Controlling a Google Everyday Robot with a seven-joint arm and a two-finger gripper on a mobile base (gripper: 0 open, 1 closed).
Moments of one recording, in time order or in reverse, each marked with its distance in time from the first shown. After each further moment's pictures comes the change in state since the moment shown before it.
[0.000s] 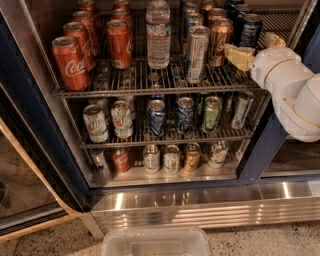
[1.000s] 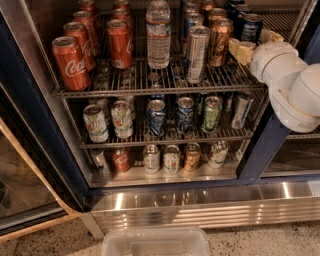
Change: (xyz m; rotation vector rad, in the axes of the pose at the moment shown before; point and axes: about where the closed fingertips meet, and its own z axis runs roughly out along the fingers) arm 0.001 -0.008 0.021 0.035 0.020 -0.018
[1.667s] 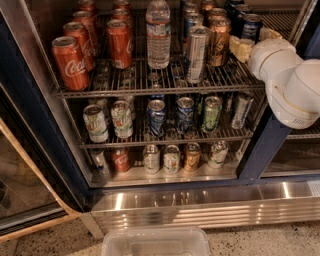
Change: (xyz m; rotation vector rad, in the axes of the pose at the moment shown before) arm -0.001 -0.002 0.006 0.035 0.025 -0.009
